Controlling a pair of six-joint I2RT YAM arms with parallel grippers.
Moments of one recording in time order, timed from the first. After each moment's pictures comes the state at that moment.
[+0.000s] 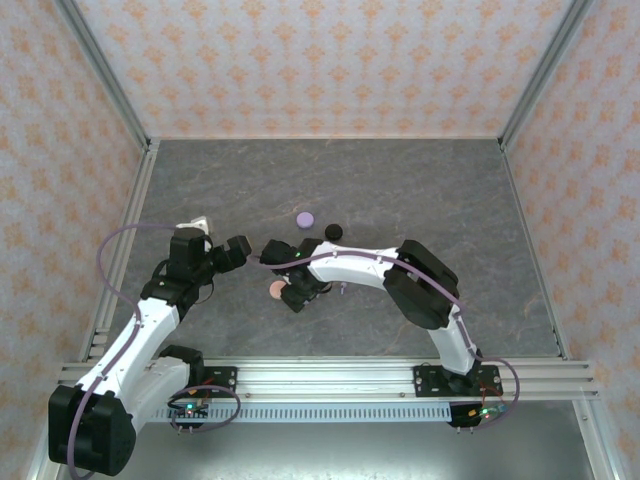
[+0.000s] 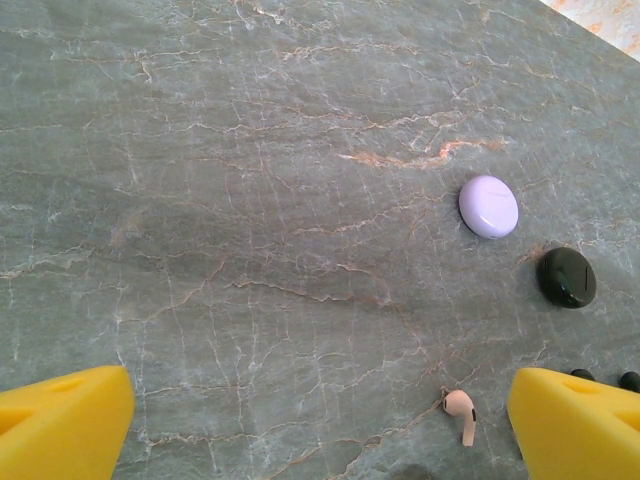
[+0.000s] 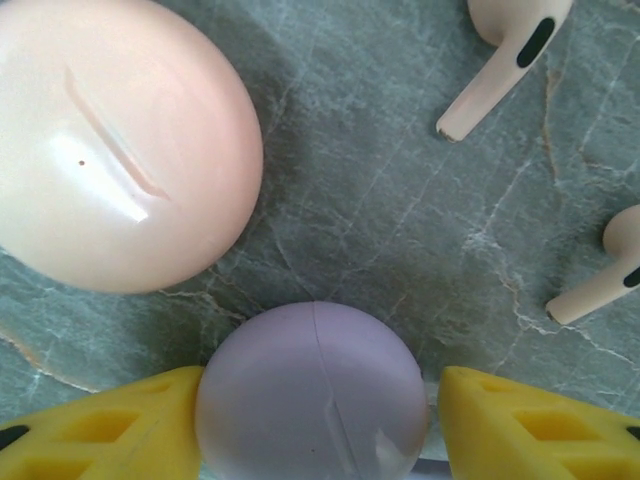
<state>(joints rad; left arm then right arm) -0.13 0.88 0.51 -0.31 0.05 -0.52 1.06 2.06 1.50 -0.87 0.07 0.23</state>
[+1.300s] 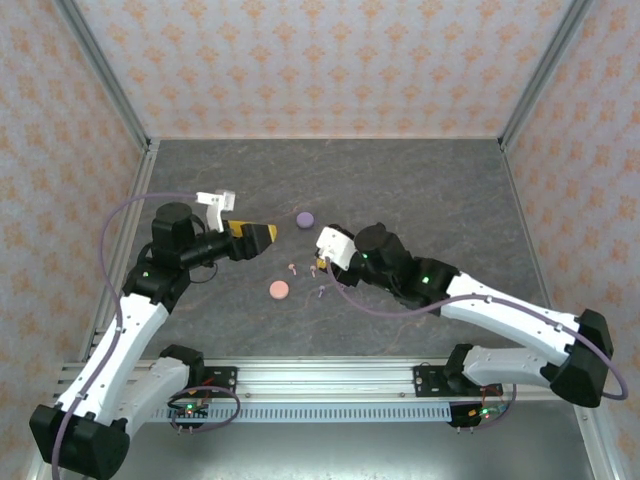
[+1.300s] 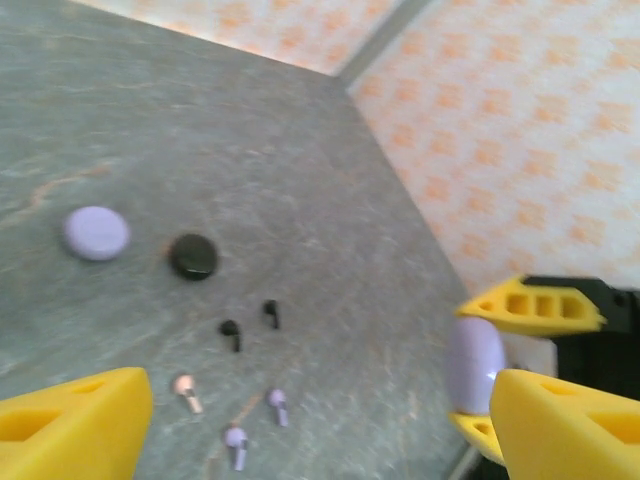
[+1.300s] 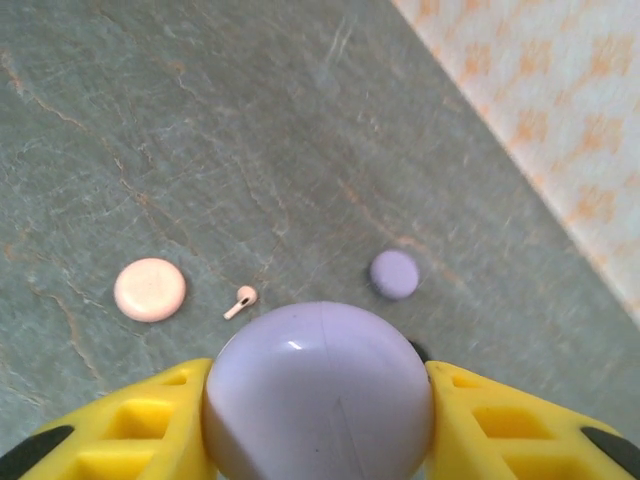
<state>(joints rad) -0.21 0.85 0.79 -0.33 0.64 -0.48 0.99 1.12 0.92 -0.30 0.13 -0.42</state>
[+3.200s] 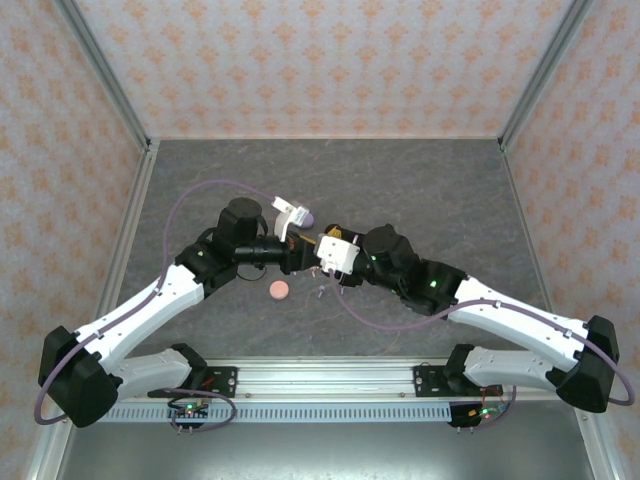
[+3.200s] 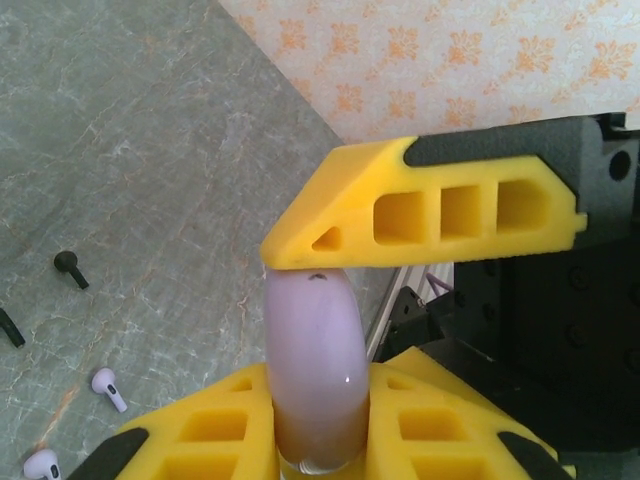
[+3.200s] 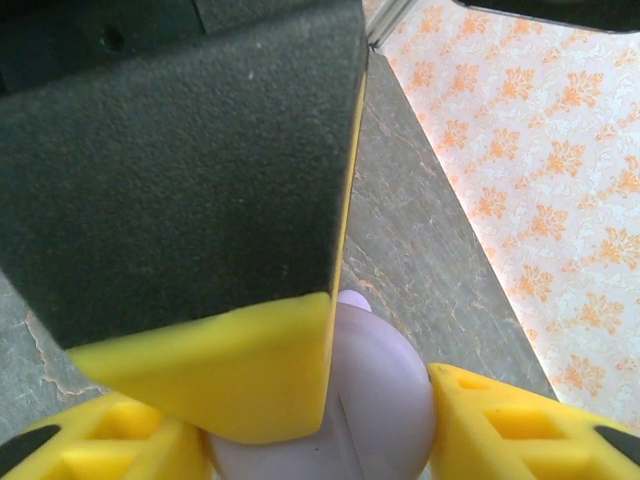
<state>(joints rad) -0.58 1.13 0.88 -0.21 0.66 -0.43 0.99 1.08 0.91 -0.27 0.11 -0.59</state>
